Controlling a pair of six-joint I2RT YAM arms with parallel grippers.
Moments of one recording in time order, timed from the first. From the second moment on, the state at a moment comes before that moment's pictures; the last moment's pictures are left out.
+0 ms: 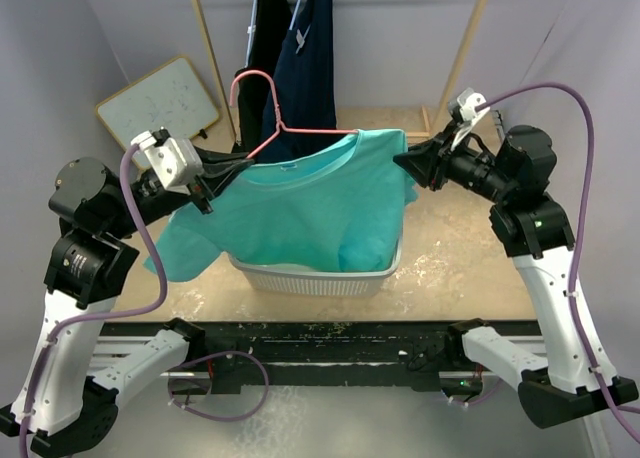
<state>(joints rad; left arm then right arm) -0.41 0.88 1.46 -0.42 0.59 0.18 0.24 1.01 1.36 -0.46 -0.59 0.05</state>
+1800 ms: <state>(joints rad) -0.41 0.68 1.40 -0.57 0.51 0.15 0.16 1.16 1.31 -0.42 -0.19 0.38</state>
